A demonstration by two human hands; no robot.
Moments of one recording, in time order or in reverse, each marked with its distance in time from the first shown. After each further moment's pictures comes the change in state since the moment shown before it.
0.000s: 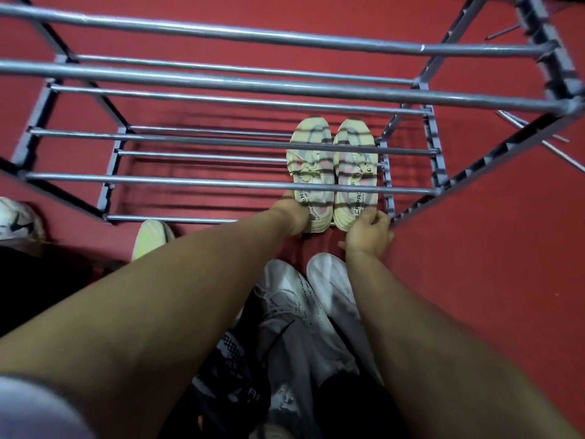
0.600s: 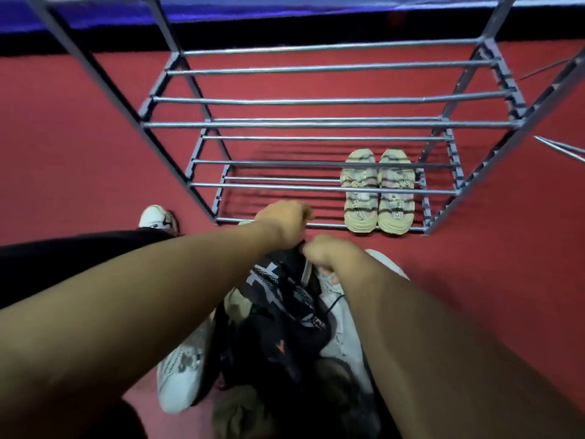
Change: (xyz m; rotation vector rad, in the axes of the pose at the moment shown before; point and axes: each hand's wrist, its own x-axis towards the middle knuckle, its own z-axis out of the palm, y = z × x) left_hand -0.173 -0.042 -0.098 0.673 0.238 0.274; right_hand -0.195 -0.068 -0.053 -0.979 -1.071 -0.385
